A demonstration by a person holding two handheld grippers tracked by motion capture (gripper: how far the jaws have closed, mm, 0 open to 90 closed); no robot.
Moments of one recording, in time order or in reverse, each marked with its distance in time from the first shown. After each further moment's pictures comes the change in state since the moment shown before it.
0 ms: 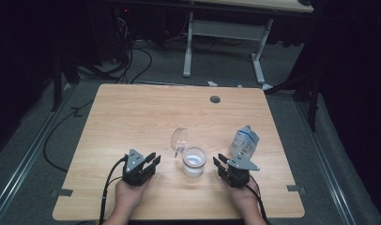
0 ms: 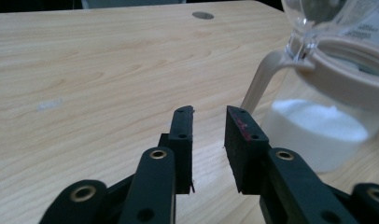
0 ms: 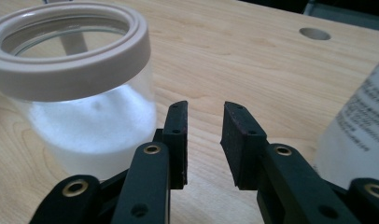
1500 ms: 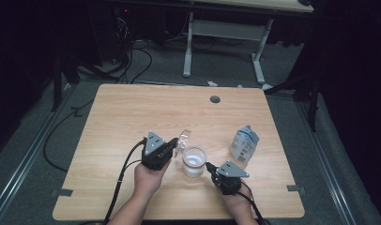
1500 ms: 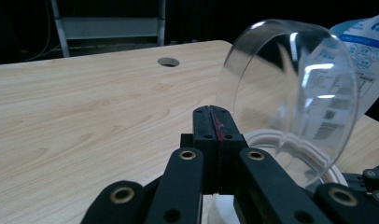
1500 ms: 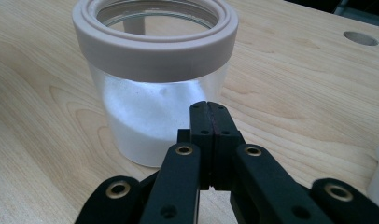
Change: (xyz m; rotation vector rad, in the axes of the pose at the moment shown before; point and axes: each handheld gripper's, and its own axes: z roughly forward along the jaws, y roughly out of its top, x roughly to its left) left arm -0.038 0.059 0.028 -0.073 -0.078 0.005; right arm 0.031 -0.003 -0.001 0.019 0.067 -0.078
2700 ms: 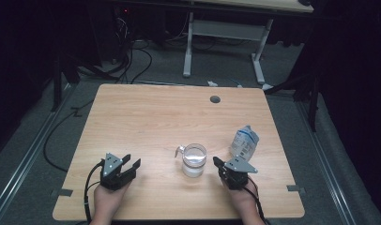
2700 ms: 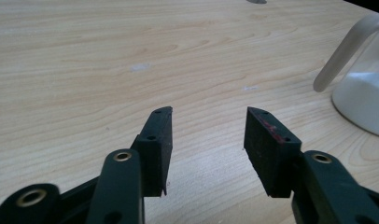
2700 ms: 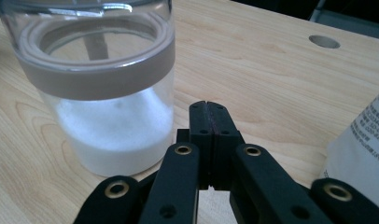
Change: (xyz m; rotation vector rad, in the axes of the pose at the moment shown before) left arm 0.081 -0.081 -0.078 0.103 0.206 -0.017; right arm -0.023 0.005 -0.006 -0.025 -0.049 0.036
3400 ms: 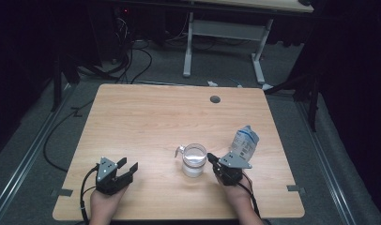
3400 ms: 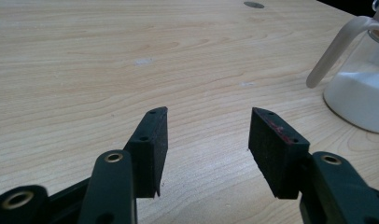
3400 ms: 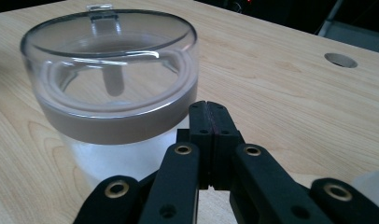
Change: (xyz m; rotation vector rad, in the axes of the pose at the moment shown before) left arm 0.002 -0.008 -0.013 -0.018 -0.015 -0.034; right arm 0.007 0.014 0.012 -0.027 0.033 -0.021
